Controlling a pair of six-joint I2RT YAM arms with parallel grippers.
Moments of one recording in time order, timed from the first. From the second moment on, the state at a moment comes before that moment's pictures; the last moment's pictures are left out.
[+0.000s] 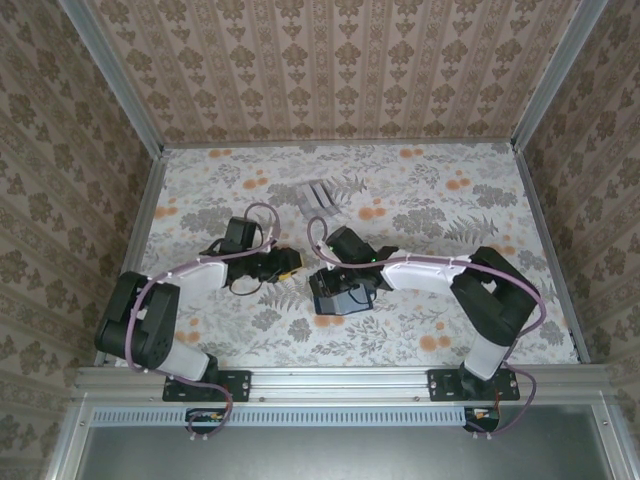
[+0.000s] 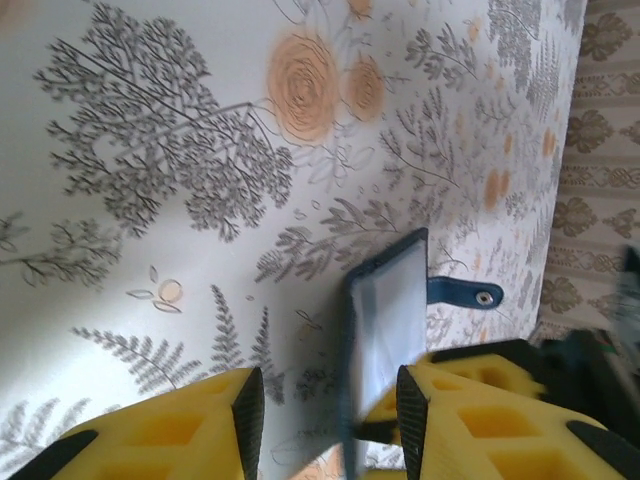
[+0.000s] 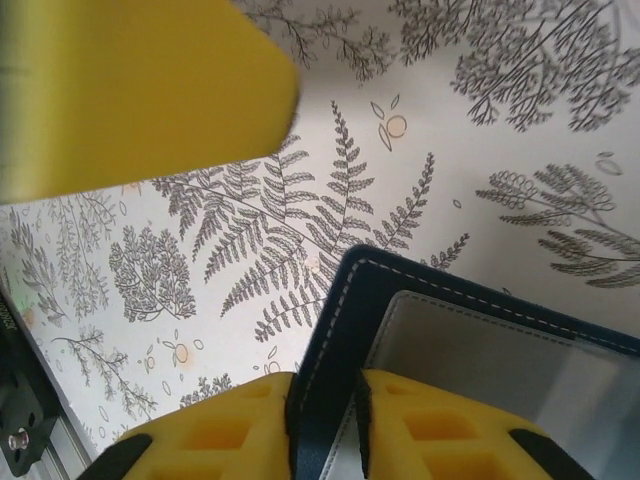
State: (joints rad) left arm -0.40 1.46 0.64 -0.08 0.71 -0.71; right arm 0.80 1.74 0.96 -0.15 -0.34 0.49
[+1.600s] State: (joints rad) left arm -0.57 1.65 0.63 0.13 0.72 -0.87; right arm 0.58 1.62 1.10 -0.10 -0.24 0.39
